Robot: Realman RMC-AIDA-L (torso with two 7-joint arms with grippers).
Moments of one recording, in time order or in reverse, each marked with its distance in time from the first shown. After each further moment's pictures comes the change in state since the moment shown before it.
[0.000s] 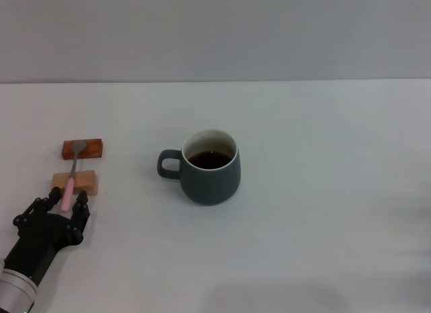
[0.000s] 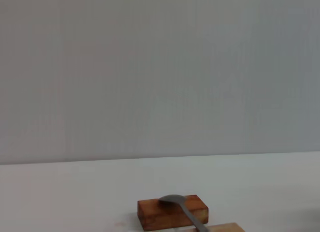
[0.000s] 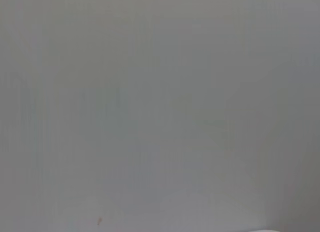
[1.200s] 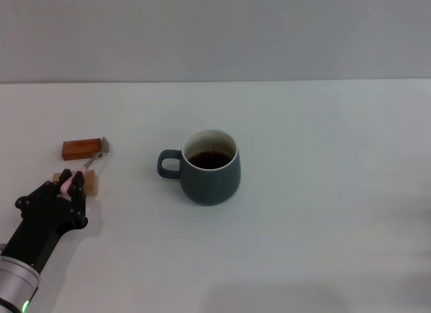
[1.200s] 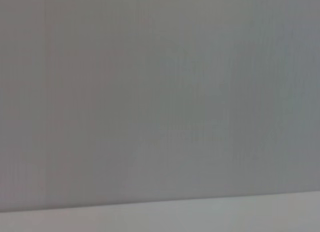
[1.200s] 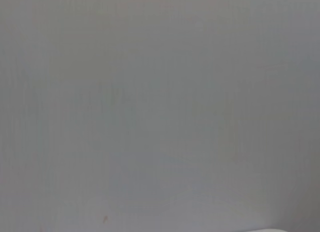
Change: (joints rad) left arm -0.005 0.011 0.016 -0.031 0.008 0.083 0.001; right arm -0.002 0.000 -0.012 0.001 -0.002 -0.002 0.000
